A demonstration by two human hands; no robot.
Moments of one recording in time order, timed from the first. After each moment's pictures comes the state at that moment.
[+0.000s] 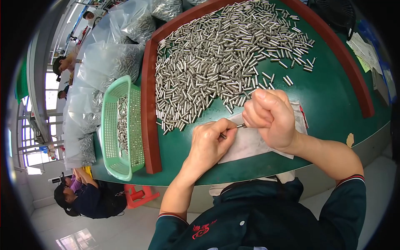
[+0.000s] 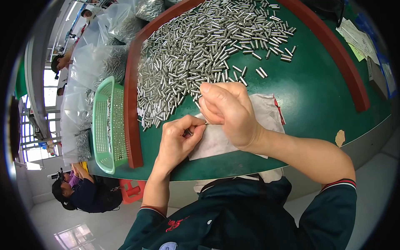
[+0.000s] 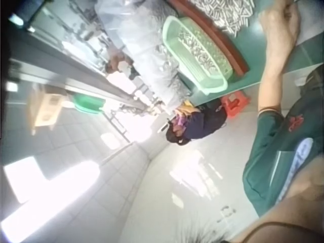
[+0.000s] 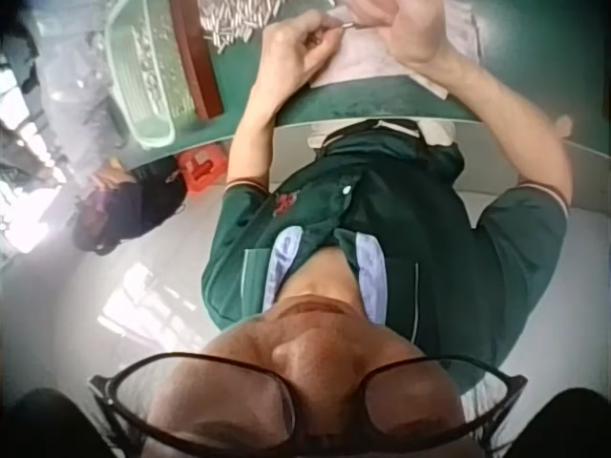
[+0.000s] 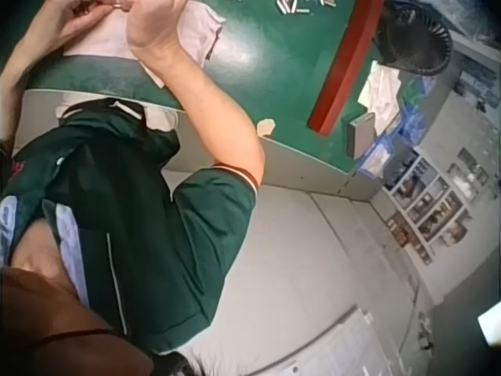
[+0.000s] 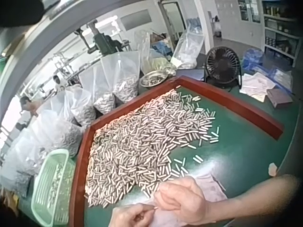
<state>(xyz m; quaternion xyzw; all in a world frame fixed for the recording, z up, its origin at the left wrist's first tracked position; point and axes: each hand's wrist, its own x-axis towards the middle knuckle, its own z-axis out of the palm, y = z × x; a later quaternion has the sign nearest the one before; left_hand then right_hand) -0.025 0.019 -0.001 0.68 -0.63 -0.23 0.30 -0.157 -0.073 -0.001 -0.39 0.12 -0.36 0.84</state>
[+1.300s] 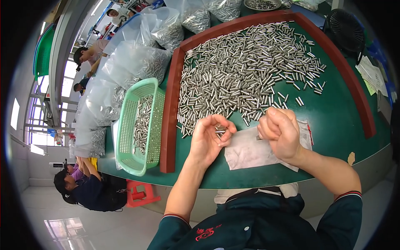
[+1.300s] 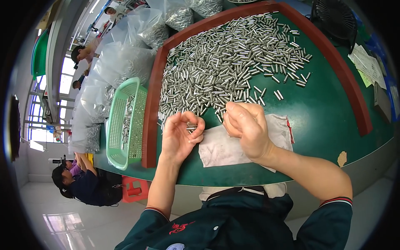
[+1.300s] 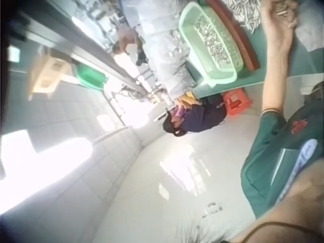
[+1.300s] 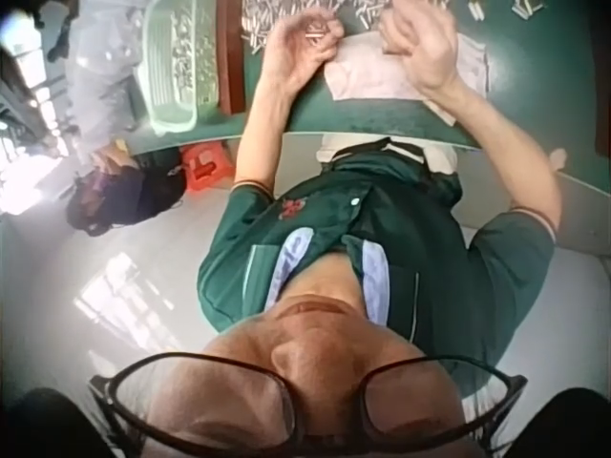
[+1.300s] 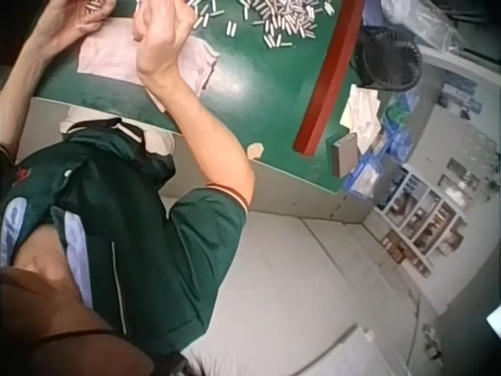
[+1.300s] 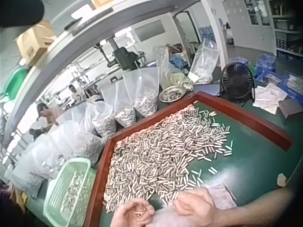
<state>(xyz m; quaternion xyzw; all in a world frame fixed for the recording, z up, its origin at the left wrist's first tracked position) 0.012 0.019 -0.001 0.41 -0.17 -0.63 0.64 -0.155 -0.071 -0.003 -0.40 0.13 -0.36 0.83</state>
